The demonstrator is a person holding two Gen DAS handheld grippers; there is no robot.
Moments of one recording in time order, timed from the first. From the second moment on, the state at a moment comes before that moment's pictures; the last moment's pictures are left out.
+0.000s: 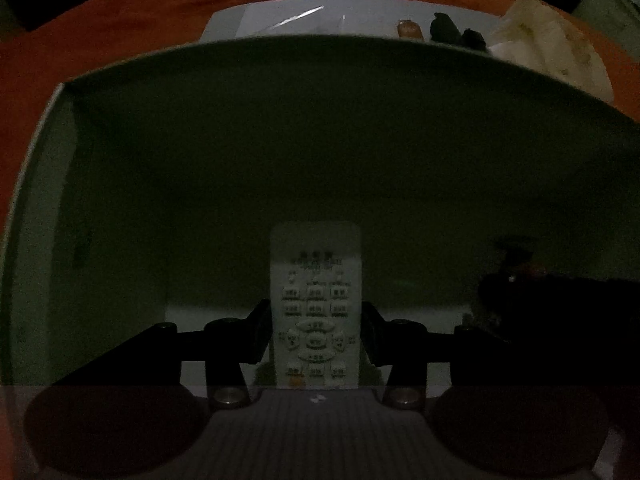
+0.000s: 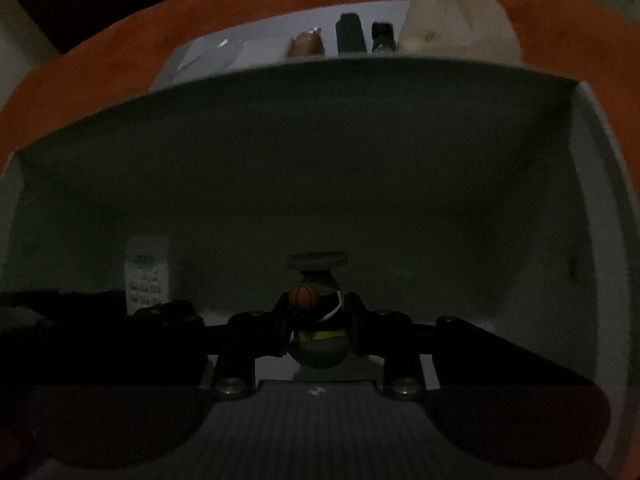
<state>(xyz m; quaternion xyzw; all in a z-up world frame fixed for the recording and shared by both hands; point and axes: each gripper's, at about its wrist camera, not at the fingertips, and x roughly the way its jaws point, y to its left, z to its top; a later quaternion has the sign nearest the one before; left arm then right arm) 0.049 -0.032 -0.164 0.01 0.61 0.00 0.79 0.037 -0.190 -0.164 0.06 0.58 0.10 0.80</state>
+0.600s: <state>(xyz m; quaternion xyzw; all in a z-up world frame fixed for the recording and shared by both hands) 0.072 -0.029 -0.173 -0.02 0.59 0.01 0.81 0.039 -0.186 -0.170 0.06 0.58 0.09 0.81</state>
